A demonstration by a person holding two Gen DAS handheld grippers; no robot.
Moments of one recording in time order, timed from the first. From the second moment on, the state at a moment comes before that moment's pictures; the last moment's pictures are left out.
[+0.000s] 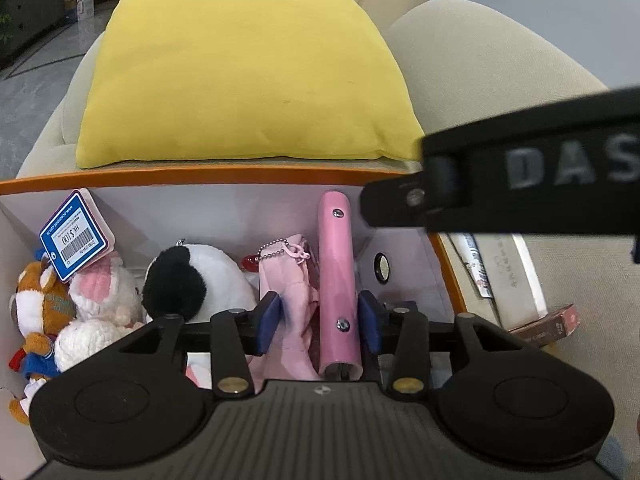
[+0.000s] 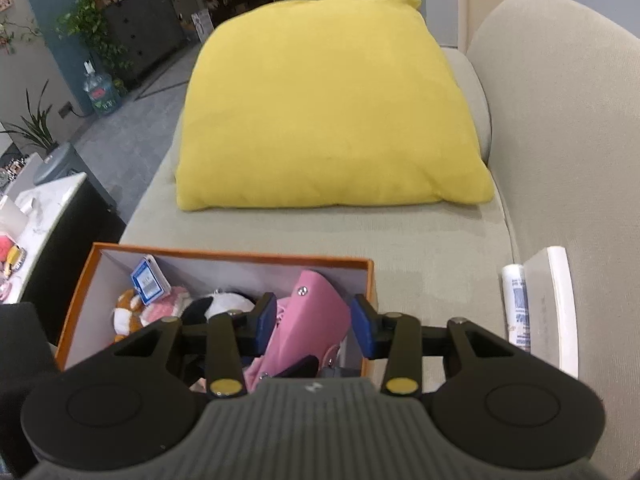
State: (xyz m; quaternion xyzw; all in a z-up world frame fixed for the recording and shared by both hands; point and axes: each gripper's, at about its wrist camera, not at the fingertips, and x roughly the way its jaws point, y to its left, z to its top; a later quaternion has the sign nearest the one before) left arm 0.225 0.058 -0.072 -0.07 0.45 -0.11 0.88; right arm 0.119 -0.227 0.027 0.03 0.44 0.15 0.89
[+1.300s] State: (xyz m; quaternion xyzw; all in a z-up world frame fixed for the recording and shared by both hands) left arm 0.180 0.094 -0.068 0.04 0.46 -0.21 0.86; right arm 0.138 -0.178 0.017 -0.17 0.47 0.28 0.82
